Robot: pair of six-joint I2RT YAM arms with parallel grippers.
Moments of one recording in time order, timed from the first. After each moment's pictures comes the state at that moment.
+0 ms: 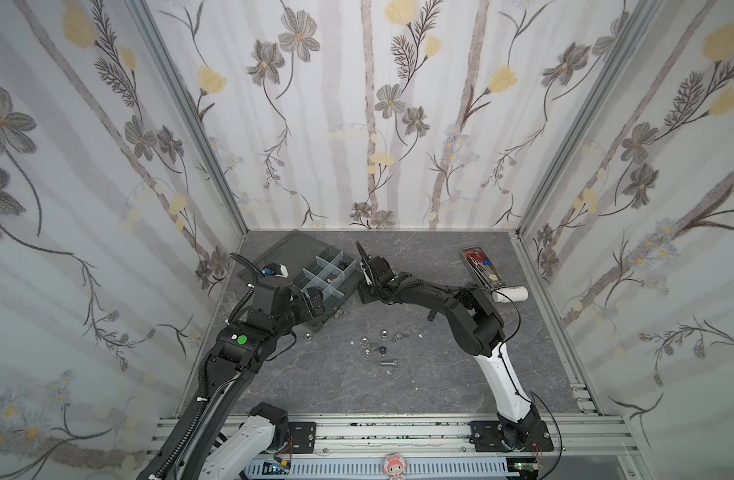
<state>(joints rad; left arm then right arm) -0.36 0.86 0.98 -0.78 -0.07 -0.61 0.75 2.31 1.72 -0.31 0.07 0.31</state>
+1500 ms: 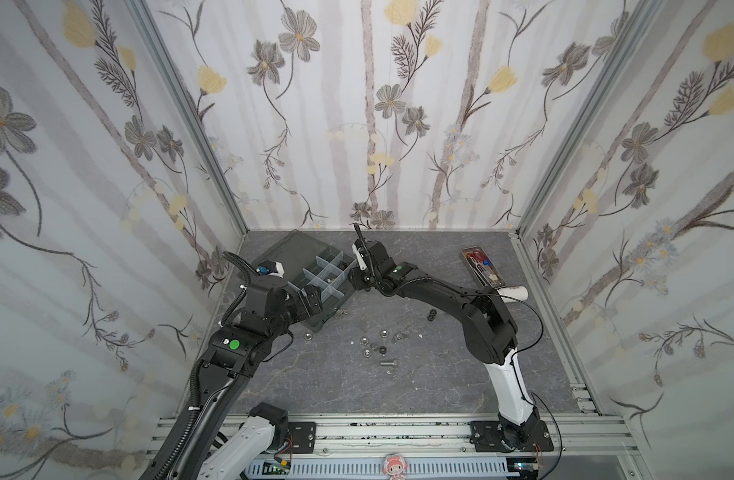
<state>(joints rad) -0.36 0.84 1.02 -0.80 -0.08 -0.60 0.79 2.19 1.79 -0.30 0.00 0.35</state>
